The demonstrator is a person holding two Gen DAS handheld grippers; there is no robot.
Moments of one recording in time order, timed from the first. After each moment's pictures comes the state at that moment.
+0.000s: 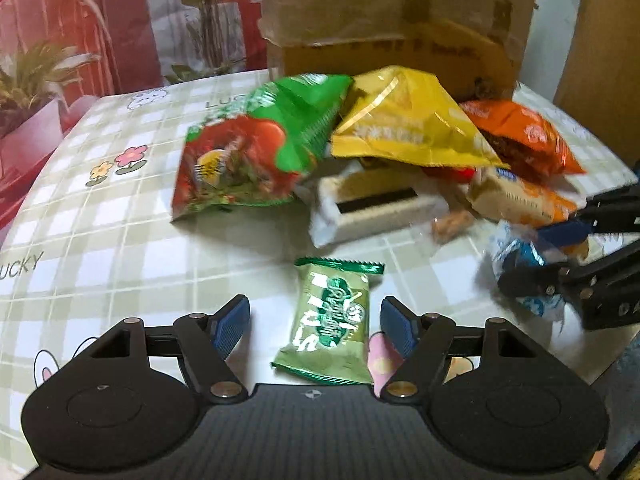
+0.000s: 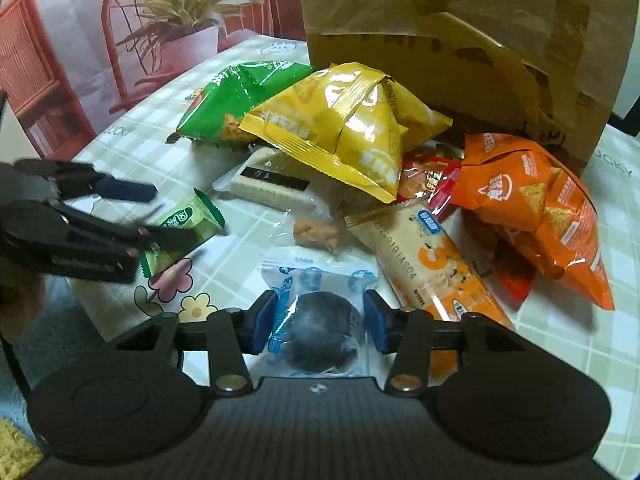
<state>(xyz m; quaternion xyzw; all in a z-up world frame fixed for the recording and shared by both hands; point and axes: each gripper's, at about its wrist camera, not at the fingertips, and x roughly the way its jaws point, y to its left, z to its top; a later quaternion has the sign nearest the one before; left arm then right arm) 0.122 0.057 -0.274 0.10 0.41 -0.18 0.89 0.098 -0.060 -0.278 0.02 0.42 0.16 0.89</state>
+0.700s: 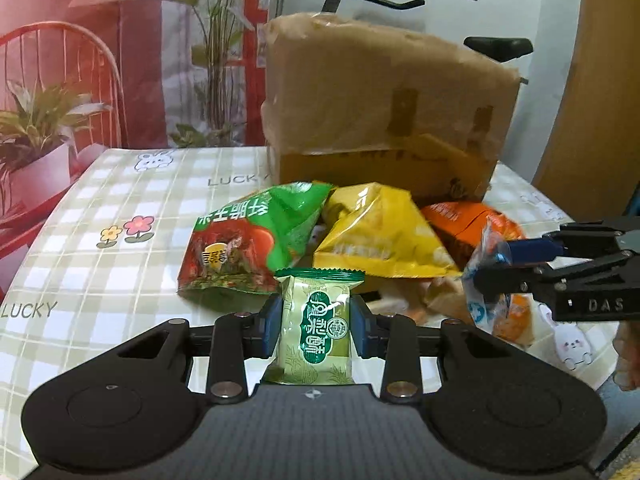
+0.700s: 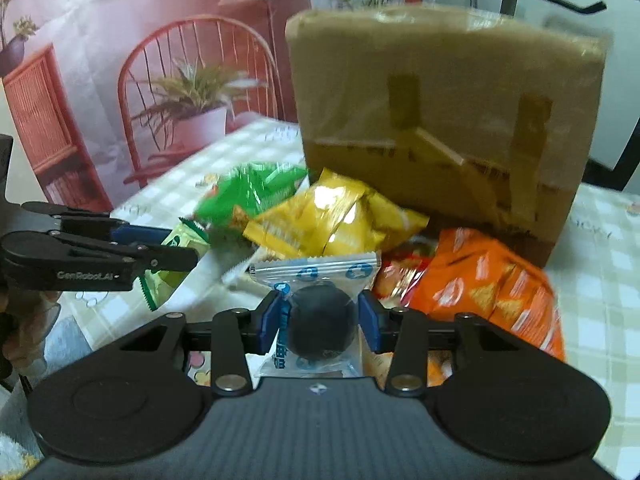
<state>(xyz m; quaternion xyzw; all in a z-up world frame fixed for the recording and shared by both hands) 0.112 0.054 -0.213 0.04 0.33 -0.19 0.92 0.089 -0.085 -0.229 0.04 0.31 0.16 0.94</state>
